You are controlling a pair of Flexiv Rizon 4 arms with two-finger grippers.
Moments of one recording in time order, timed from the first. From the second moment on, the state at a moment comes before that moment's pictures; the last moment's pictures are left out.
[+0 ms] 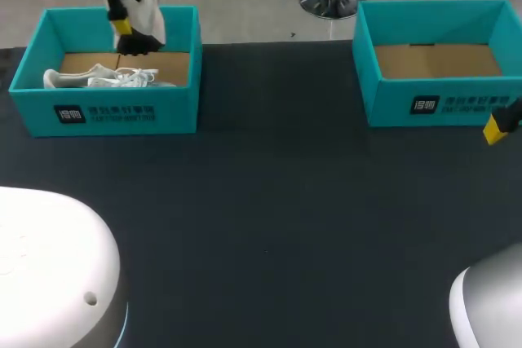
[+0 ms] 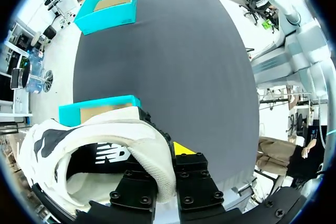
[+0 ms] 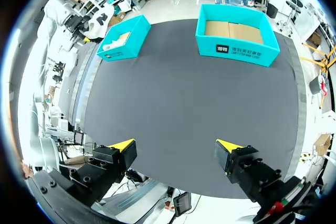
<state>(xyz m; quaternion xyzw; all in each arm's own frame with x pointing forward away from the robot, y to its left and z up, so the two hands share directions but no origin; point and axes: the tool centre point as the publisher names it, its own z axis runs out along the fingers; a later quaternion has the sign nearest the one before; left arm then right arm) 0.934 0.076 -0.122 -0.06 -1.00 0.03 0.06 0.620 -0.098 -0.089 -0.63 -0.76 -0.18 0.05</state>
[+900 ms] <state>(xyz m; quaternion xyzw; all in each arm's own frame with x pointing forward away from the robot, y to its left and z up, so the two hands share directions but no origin) 1.027 0.195 -0.173 -0.01 -0.99 0.01 0.13 0.620 -0.098 -0.089 -0.63 -0.76 -0.18 0.05</state>
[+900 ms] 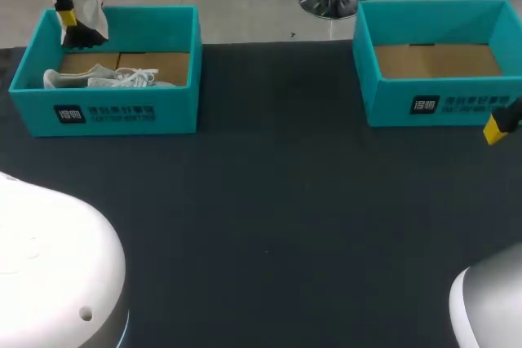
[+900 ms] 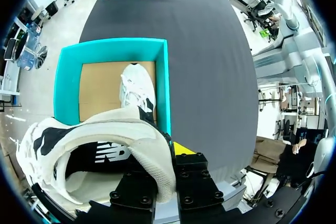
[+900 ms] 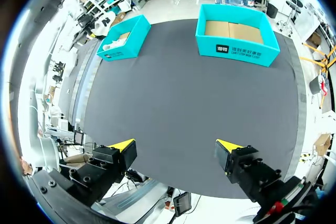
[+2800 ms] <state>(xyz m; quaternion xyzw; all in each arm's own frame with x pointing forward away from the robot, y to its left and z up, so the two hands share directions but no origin) 1.060 0.293 -0.196 -0.53 -0.83 -0.09 0.14 0.620 -0.098 -0.089 -0.63 -0.76 -0.18 0.05</state>
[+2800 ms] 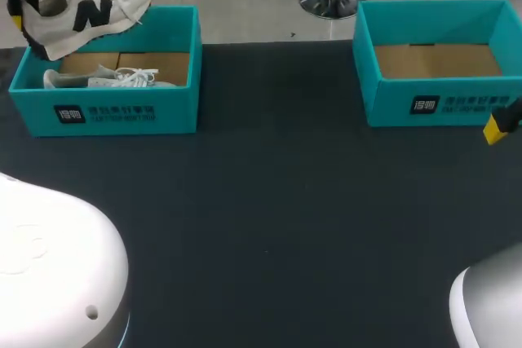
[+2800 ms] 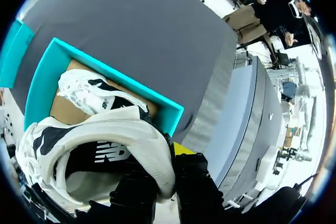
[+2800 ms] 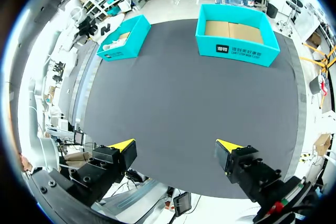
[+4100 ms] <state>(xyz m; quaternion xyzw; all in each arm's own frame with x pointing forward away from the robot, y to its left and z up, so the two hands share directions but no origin) 1.117 0.298 -0.206 -0.84 -0.50 -0.18 0.13 0.620 -0.098 -0.089 -0.63 -0.76 -0.18 0.05</state>
